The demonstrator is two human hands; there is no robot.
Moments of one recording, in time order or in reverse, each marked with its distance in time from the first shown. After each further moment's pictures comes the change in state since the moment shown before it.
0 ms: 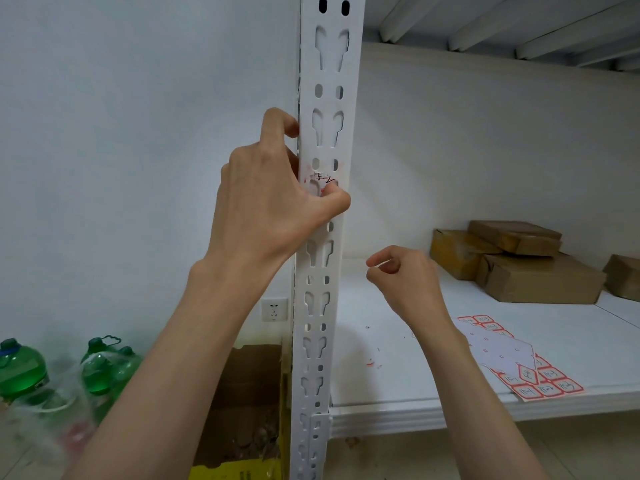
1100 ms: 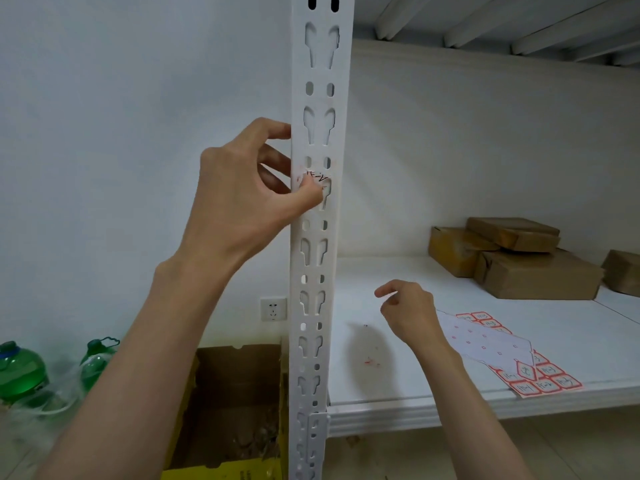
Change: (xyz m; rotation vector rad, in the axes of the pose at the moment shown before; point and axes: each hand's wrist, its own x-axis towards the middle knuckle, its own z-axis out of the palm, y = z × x) left_hand 0.001 -0.015 -0.010 -0.218 -0.044 -0.027; right_hand 0.002 0.059 0.018 -0.178 -0.059 0.134
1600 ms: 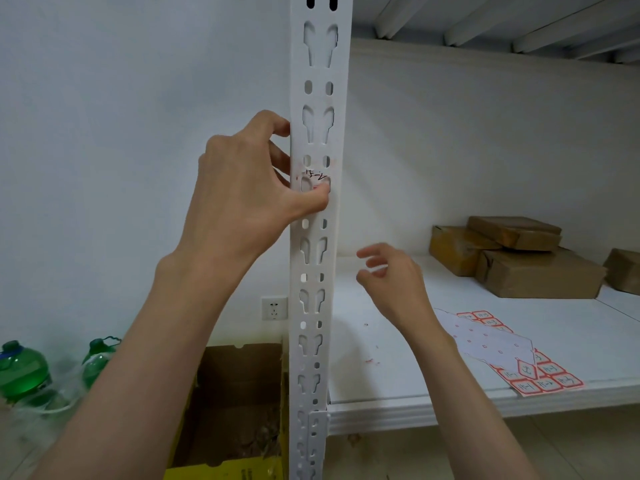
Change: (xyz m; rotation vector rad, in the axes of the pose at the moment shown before) left_hand 0.002 0.011 -0.001 0.167 -0.014 -0.032; right_hand -0.011 -0.048 -0.015 0.190 0.026 -0.212
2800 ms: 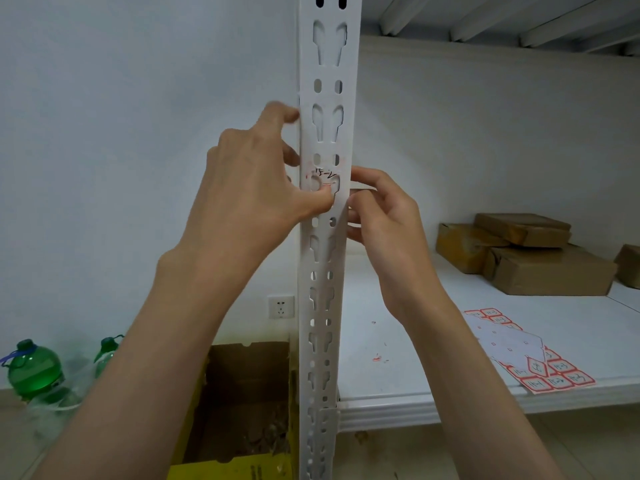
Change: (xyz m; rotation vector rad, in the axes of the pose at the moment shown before) left_hand -0.002 0.008 -0.010 0.090 -0.071 0.003; right_hand -0.021 -0.098 -0.020 0.567 -0.020 -0.175
